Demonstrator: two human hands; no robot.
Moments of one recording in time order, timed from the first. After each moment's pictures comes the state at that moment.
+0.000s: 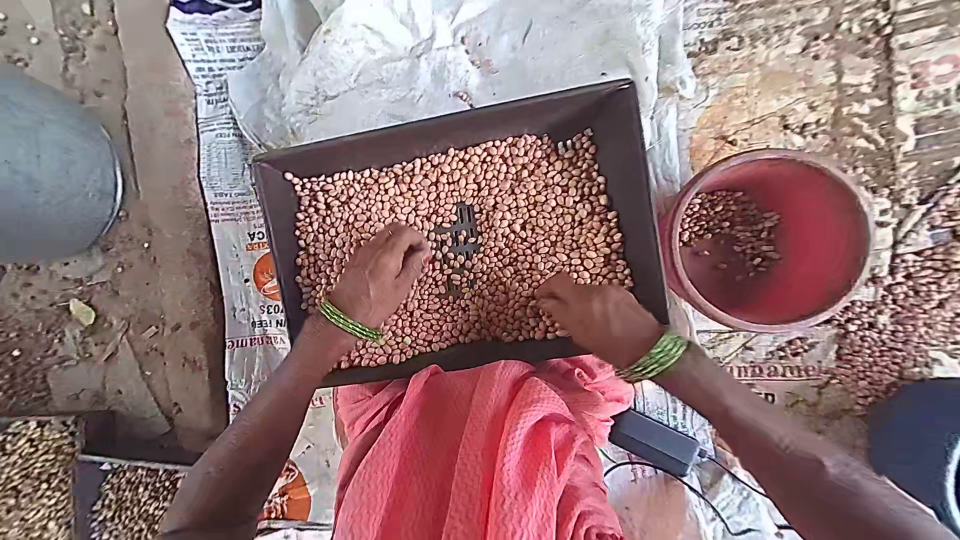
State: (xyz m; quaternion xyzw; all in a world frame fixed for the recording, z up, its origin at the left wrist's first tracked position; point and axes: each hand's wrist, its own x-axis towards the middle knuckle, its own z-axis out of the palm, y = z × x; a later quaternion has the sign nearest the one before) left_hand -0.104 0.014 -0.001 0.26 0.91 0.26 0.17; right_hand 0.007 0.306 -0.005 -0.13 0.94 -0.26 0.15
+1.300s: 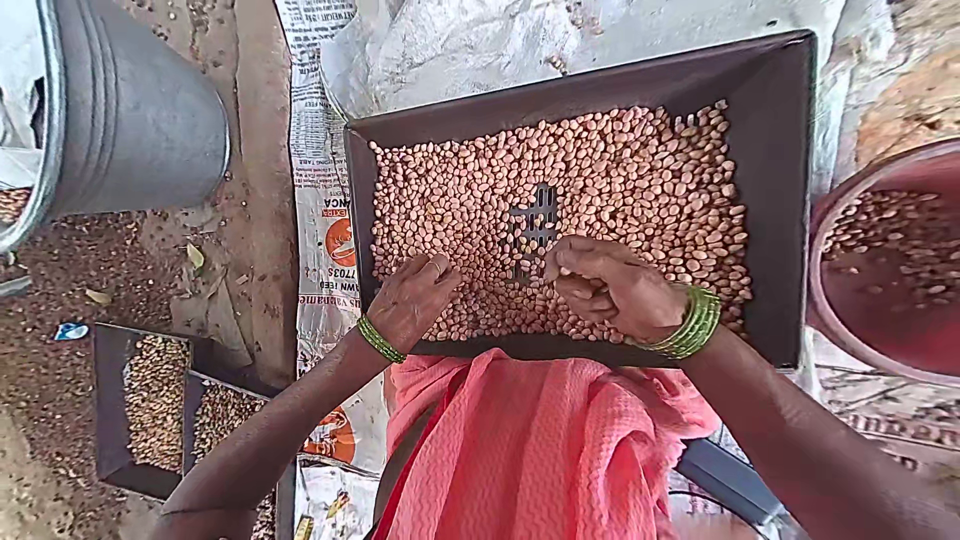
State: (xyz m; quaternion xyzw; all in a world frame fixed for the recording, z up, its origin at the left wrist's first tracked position) left_hand -0.055 -0.045 -0.016 0.36 0.92 0.10 0.09; right_hand -0.046 0.248 -0.024 0.00 0.52 -0.78 0.35
